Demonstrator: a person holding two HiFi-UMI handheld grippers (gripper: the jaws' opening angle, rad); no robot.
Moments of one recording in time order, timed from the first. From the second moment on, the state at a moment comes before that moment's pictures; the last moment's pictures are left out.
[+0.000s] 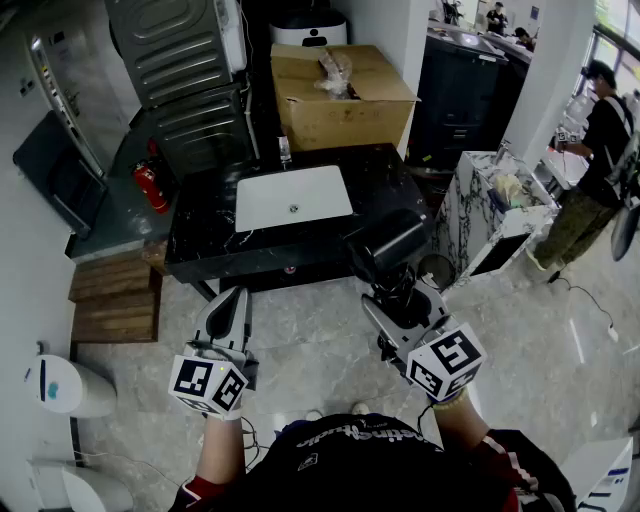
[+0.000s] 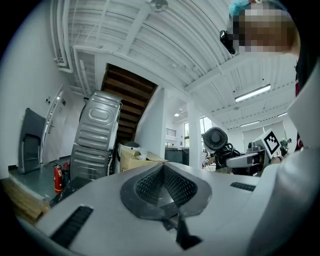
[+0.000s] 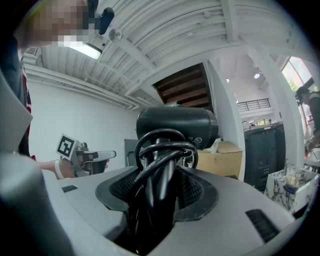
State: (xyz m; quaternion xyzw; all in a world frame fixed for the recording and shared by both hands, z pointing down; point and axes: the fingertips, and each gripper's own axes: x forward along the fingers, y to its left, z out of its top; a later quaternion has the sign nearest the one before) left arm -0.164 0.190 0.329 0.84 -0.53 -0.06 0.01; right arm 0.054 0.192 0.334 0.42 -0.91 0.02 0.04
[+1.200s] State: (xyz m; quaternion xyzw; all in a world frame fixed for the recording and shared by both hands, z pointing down) left arm -0.146 0.185 0.342 0.84 -0.54 -0.05 0.02; right arm 0.070 0.183 0.346 0.42 -0.91 0.02 0.05
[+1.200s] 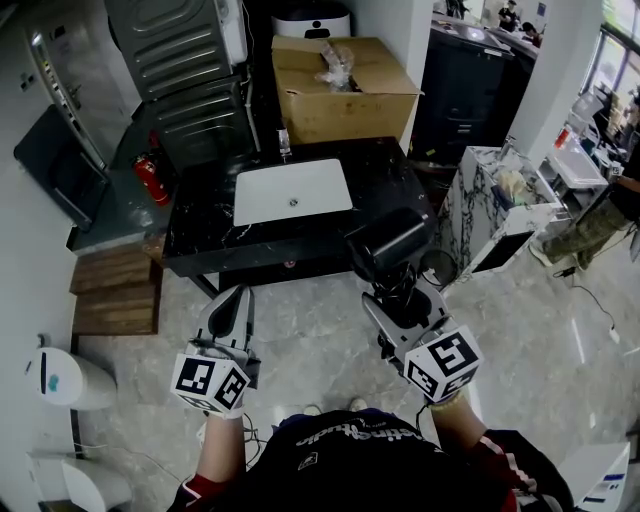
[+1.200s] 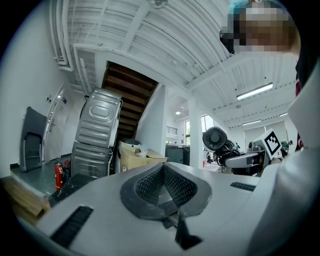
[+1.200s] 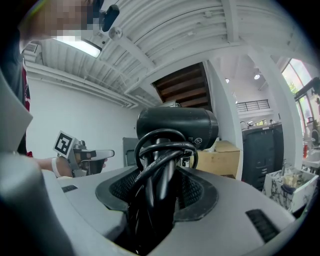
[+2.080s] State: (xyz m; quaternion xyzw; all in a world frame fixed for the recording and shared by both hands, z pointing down) left arm -0.084 0.153 0.351 0.83 -0.56 -0.03 0.00; right arm 0.124 0.138 0.359 0.38 -0.92 0.03 0.03
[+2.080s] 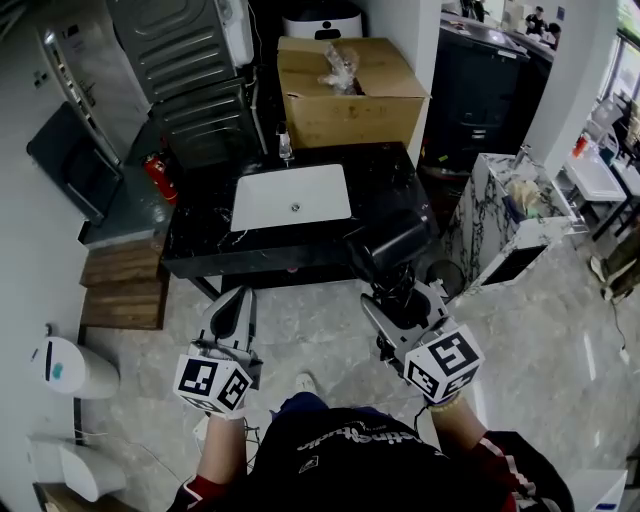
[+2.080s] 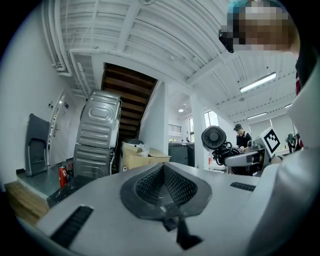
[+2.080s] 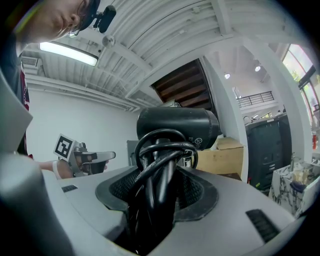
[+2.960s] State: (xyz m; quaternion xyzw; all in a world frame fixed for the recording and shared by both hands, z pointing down) left arm -0.201 -0.142 0.374 0.85 -0.52 -0.05 0.01; right arm -0.004 -0.131 0.379 0.42 -0.90 0.06 0.05
